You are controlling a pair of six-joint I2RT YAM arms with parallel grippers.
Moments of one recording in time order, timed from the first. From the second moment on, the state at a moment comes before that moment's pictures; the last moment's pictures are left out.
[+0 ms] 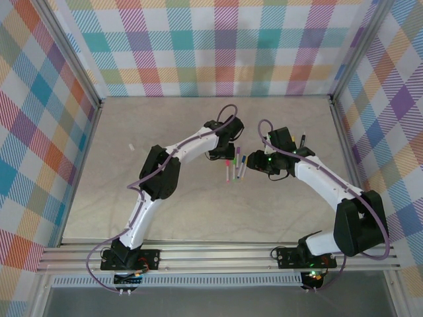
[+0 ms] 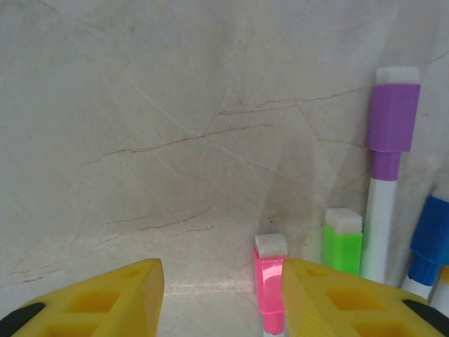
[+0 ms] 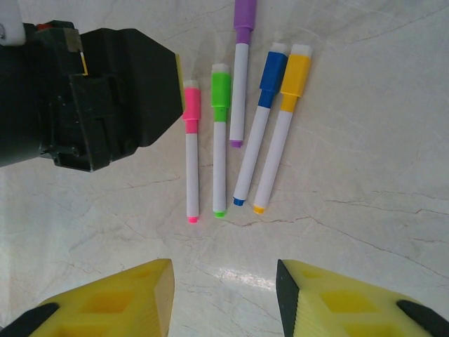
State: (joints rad) left arm -0.72 2.36 2.05 -0.98 -0.13 -0.62; right arm 0.37 1.39 0.95 -0.54 -0.29 0.55
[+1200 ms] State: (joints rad) left arm -0.76 2.43 2.09 -1.02 -0.16 -0.65; right arm 0.37 1.46 0.95 -0.53 -0.31 0.55
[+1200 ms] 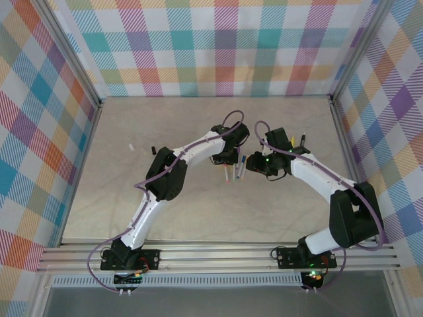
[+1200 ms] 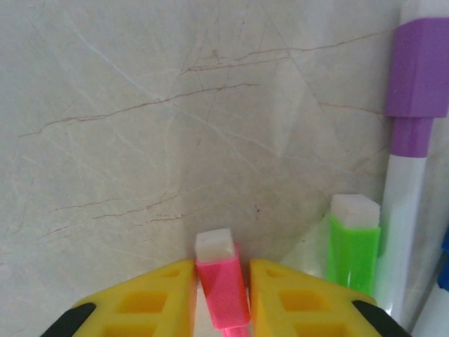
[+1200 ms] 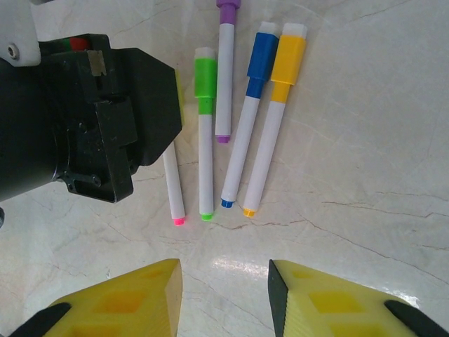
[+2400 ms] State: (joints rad) left arm -0.58 2.17 1.99 -0.94 0.23 -0.66; right arm 0.44 1.75 0.98 -0.03 -0.76 0.76
